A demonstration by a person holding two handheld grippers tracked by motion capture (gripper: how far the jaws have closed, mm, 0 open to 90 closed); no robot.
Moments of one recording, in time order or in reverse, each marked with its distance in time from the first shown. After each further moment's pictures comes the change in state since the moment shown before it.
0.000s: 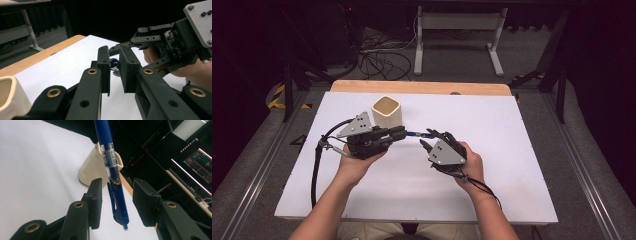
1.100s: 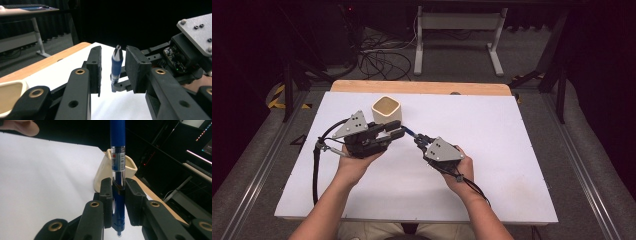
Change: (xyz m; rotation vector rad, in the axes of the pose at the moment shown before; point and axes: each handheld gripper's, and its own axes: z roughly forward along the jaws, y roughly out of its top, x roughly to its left) left arm 0.001 0.000 -0.005 -0.061 0.048 -0.004; right arm 0.009 -0.001 0.011 -0.047 0.074 0.205
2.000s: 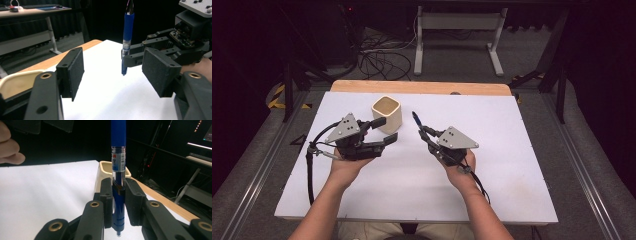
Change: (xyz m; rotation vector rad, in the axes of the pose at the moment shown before) left arm 0.005 -0.009 -0.019 0.011 0.089 0.009; right arm -0.023 -0.001 -0.002 -0.079 0.012 0.215
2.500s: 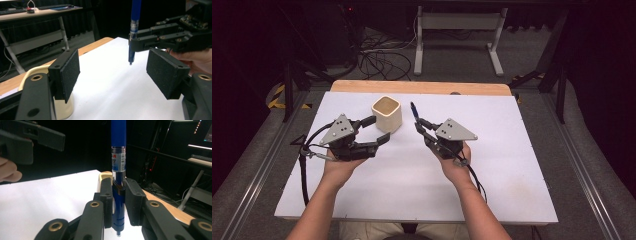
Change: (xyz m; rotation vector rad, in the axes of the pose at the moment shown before) left arm 0.007 -0.005 -0.011 0.011 0.080 0.021; right arm -0.005 0.015 0.013 -0.049 0.008 0.064
